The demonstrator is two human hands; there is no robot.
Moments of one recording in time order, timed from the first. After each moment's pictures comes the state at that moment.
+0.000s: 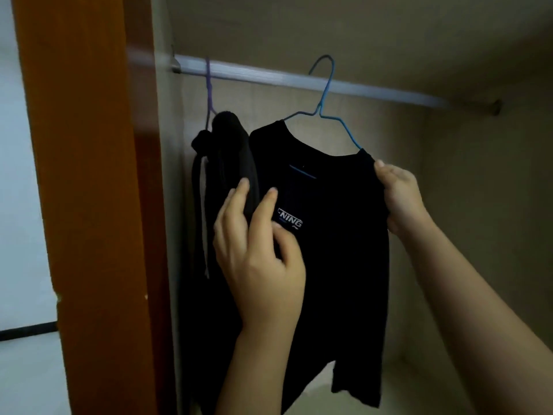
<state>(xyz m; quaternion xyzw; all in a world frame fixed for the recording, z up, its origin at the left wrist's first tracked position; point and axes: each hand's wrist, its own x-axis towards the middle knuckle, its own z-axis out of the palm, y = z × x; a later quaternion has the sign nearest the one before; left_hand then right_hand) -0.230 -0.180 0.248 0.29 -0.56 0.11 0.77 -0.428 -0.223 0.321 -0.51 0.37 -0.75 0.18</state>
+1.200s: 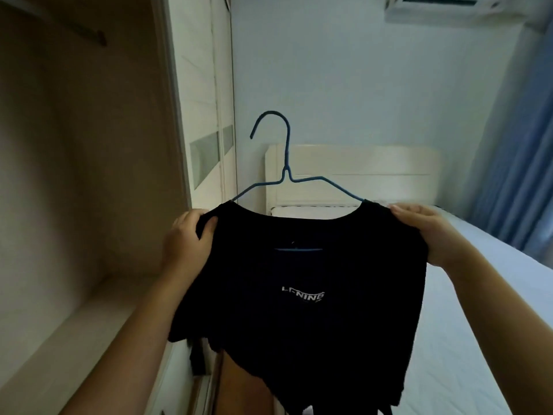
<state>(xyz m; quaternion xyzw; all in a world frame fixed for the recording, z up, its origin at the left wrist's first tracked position) -0.278 -0.008 0.146 -0.04 -0.86 -0.38 0.35 -0.255 0.346 0.194 -0.20 0.69 -0.70 0.02</state>
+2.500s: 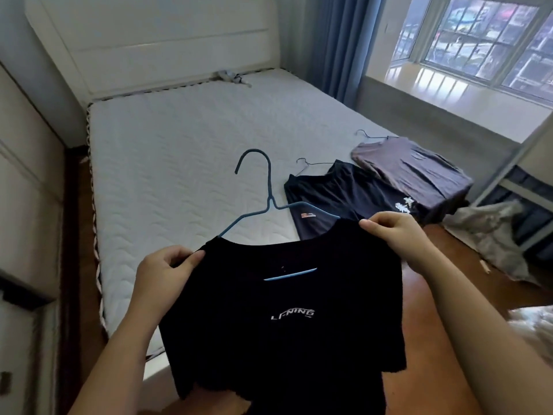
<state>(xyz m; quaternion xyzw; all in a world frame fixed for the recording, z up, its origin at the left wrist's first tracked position) -0.062 0.485 -0.028 -0.07 -0.86 -0.51 -0.05 0.057 0.824 -0.008 0.24 0.81 -0.52 -0.11</state>
